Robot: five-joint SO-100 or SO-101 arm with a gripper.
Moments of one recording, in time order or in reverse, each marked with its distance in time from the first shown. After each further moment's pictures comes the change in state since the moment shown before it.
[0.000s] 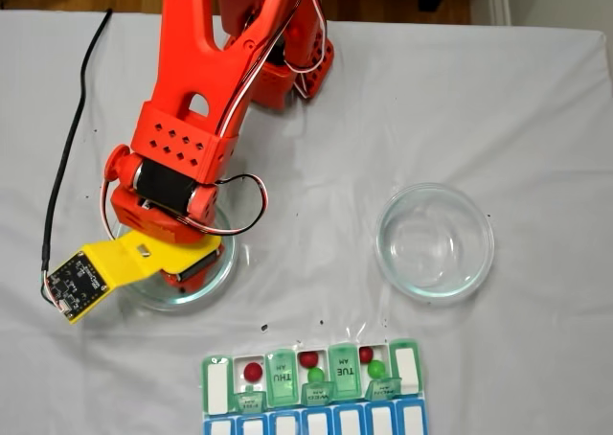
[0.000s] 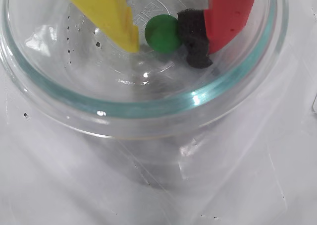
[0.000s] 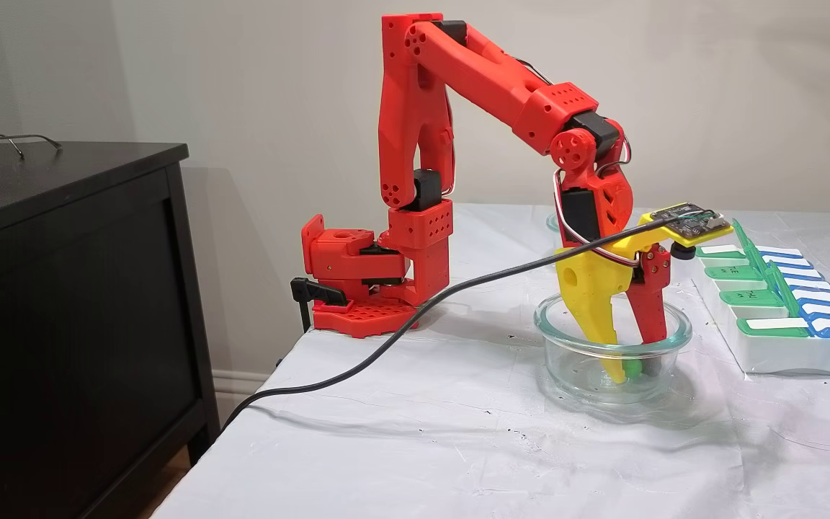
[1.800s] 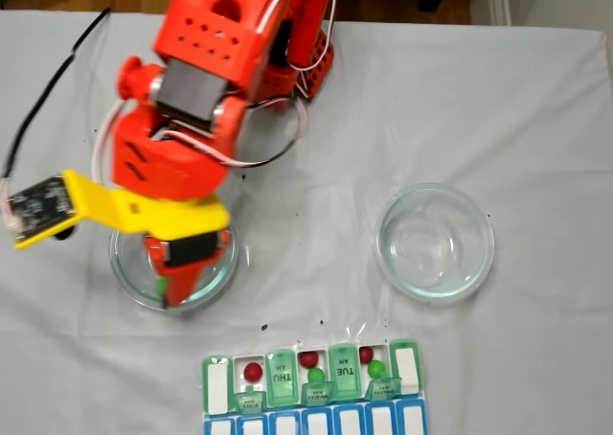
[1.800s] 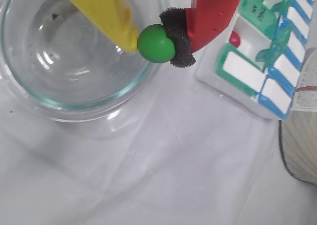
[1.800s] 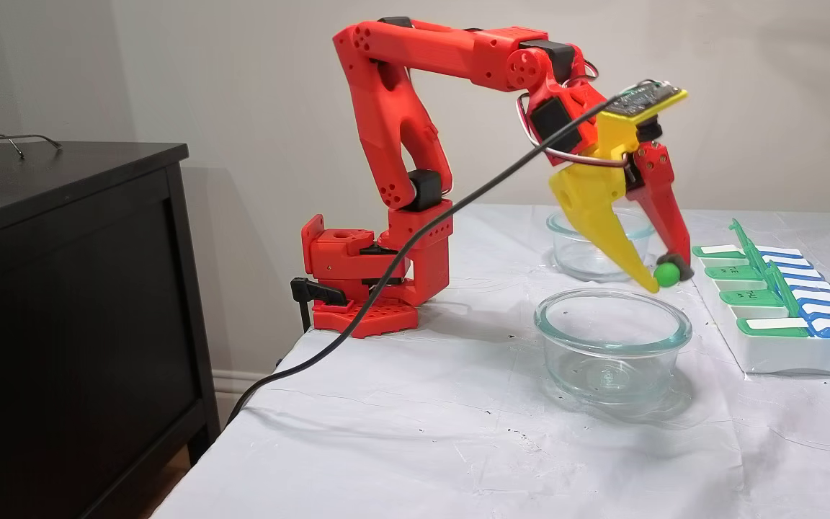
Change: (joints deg) arm -4.7 28.2 7.1 -5.5 21.0
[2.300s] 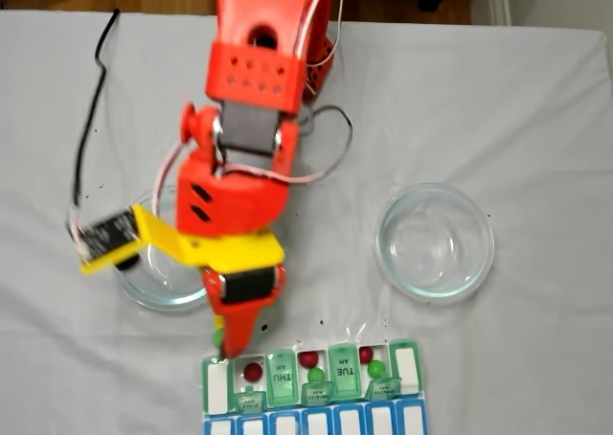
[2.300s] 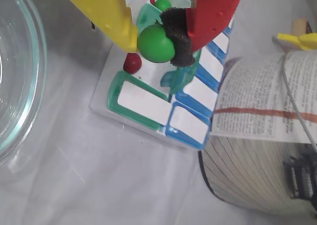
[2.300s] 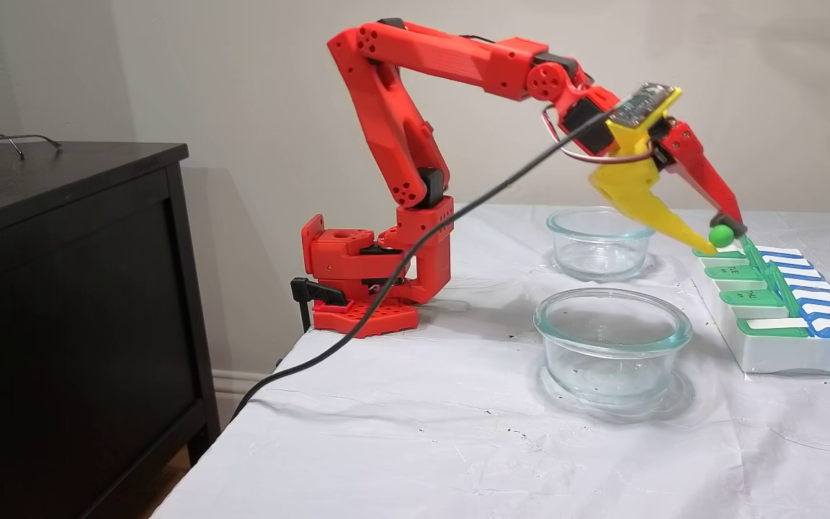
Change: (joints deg) arm -10.5 -7.1 2.7 -16.9 13.6
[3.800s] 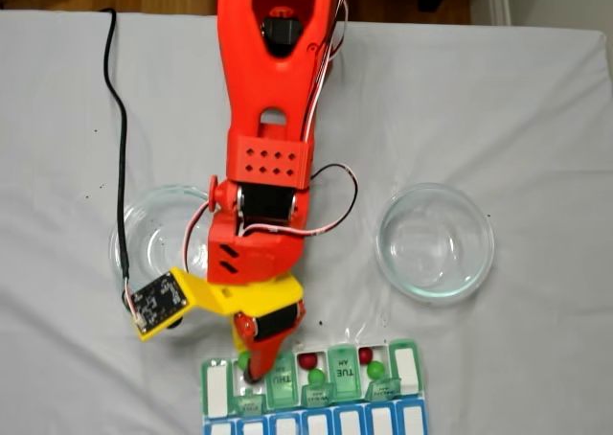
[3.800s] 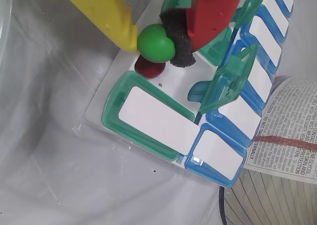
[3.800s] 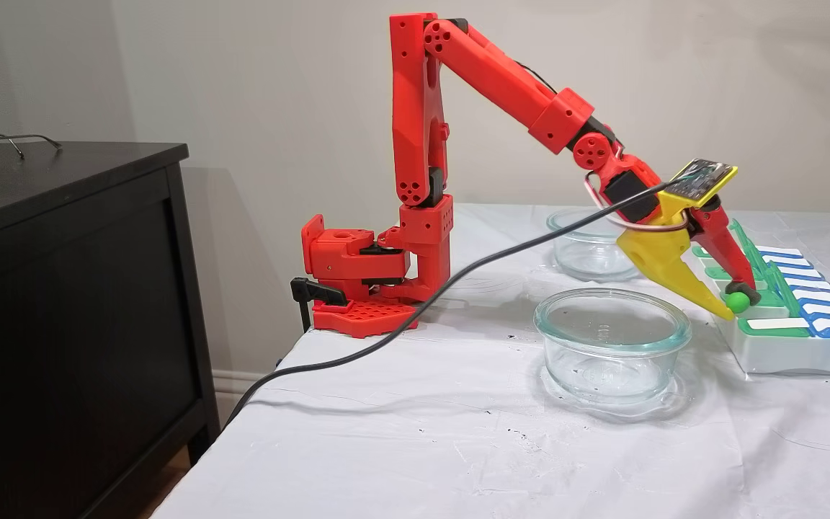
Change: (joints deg) arm -4.5 -22.4 -3.4 -16.3 -5.4
